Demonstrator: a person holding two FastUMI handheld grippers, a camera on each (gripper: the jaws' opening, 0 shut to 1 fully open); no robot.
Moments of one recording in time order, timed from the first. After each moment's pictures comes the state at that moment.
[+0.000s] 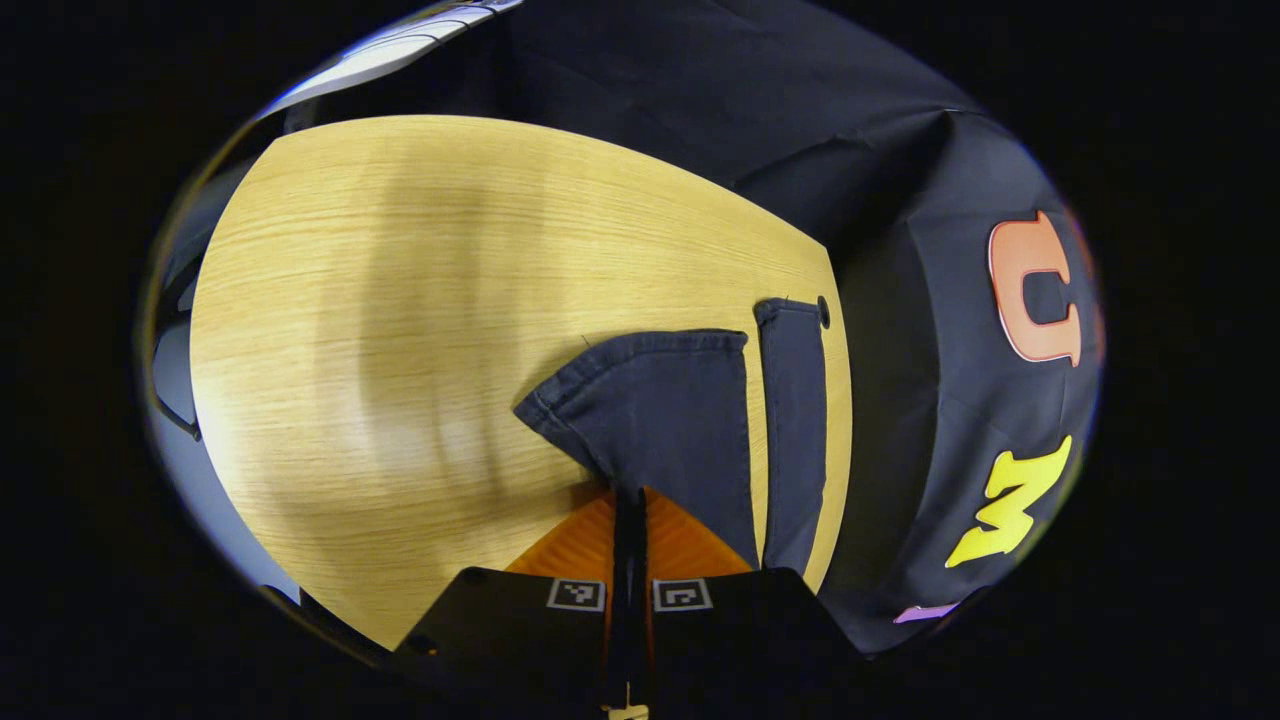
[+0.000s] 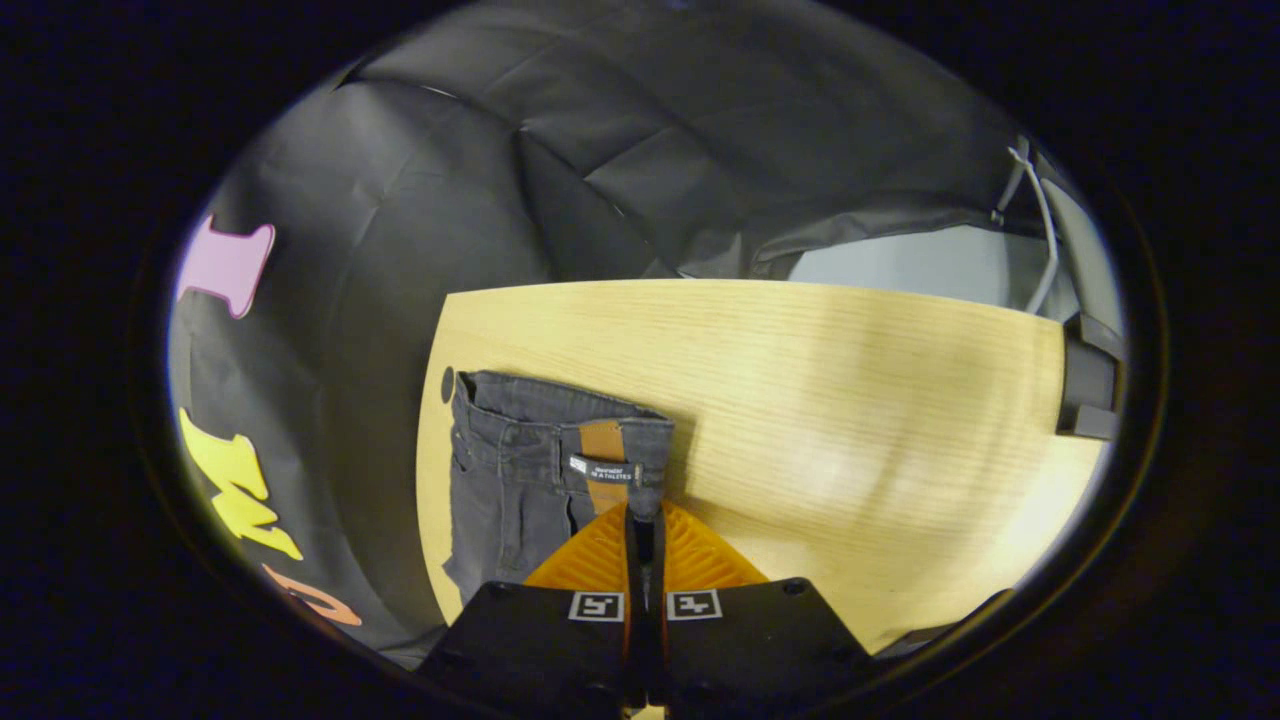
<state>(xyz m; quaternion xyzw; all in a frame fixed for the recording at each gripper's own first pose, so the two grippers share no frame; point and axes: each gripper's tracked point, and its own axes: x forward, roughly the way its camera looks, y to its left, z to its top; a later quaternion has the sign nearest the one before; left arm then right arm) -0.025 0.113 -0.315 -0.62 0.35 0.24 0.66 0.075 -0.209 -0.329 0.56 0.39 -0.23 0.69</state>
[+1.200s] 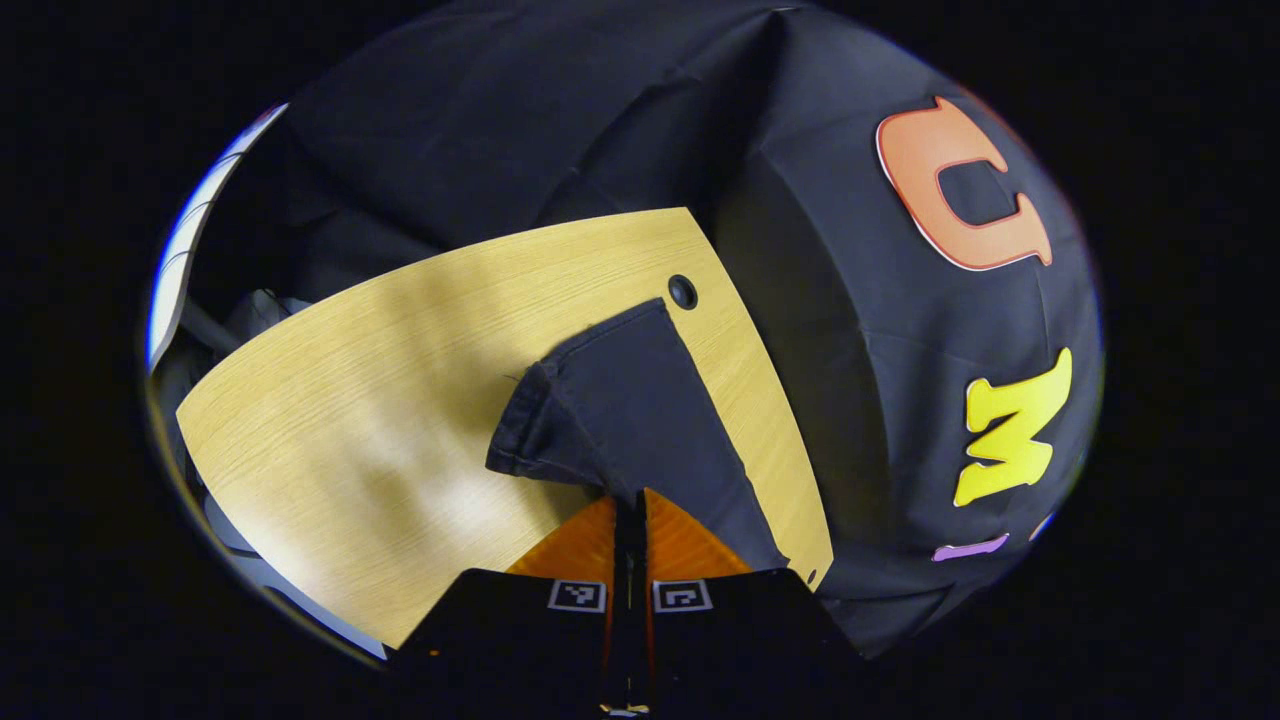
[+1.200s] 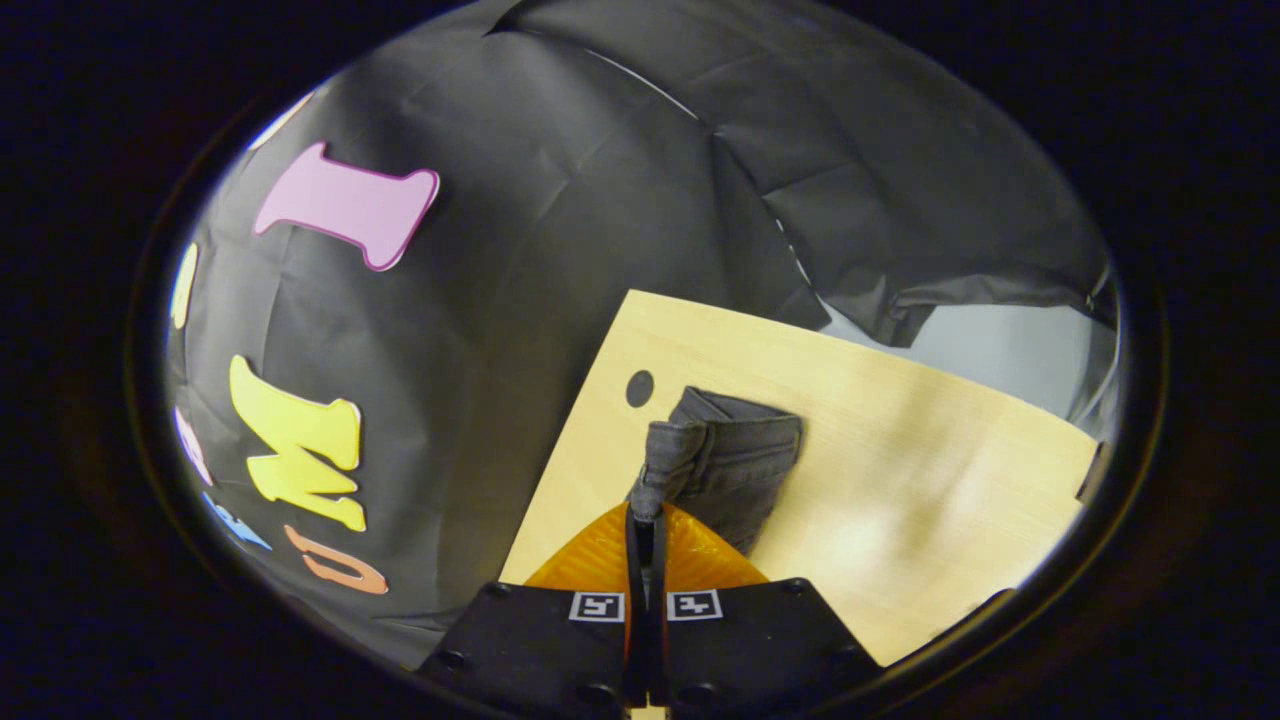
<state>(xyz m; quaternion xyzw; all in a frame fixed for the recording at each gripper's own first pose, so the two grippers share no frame) 0.123 0.143 -0.208 -0.52 0.41 0.11 0.74 0.203 -0.166 -0.181 0.51 0.36 -0.09 0.77</state>
